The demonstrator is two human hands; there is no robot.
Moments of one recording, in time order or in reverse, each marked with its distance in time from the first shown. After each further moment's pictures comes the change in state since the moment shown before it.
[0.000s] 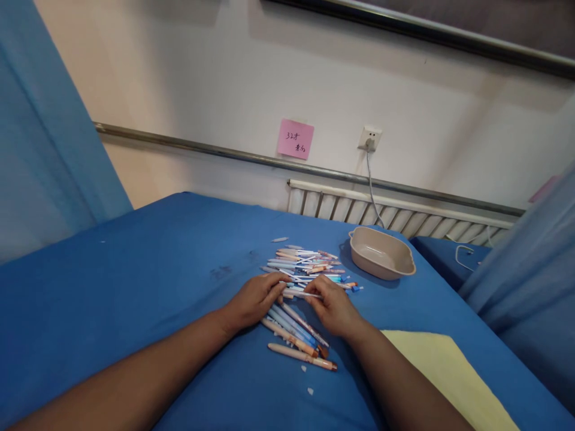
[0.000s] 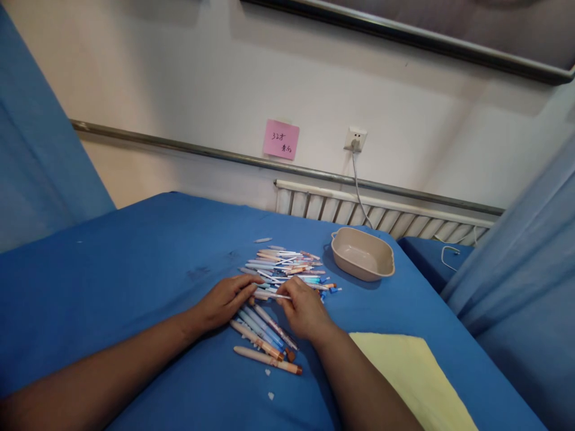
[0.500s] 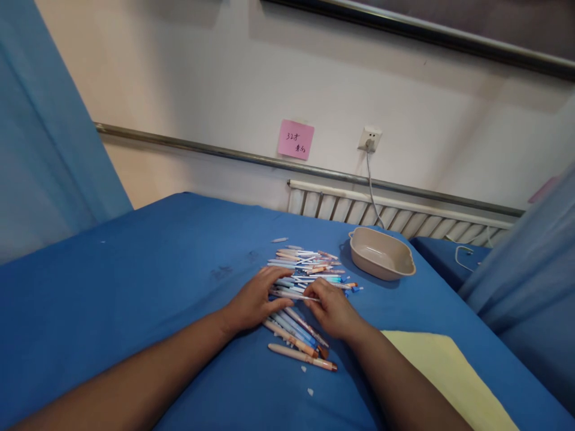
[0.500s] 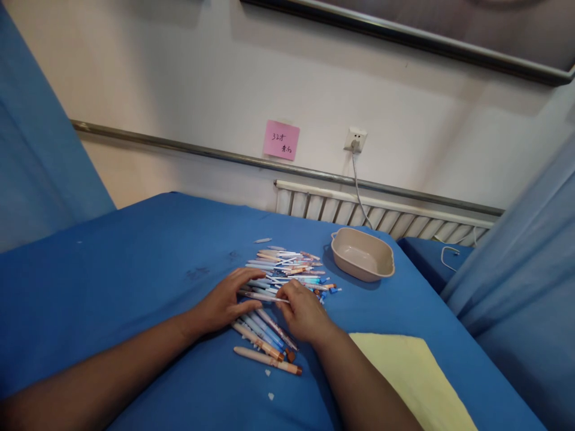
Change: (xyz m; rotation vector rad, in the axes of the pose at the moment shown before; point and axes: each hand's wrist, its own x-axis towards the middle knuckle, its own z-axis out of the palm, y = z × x) left_hand 0.000 0.002 -0.001 0.006 0.089 0.084; right_hand -0.001 -0.001 -0.002 -0.014 -0.065 -0.014
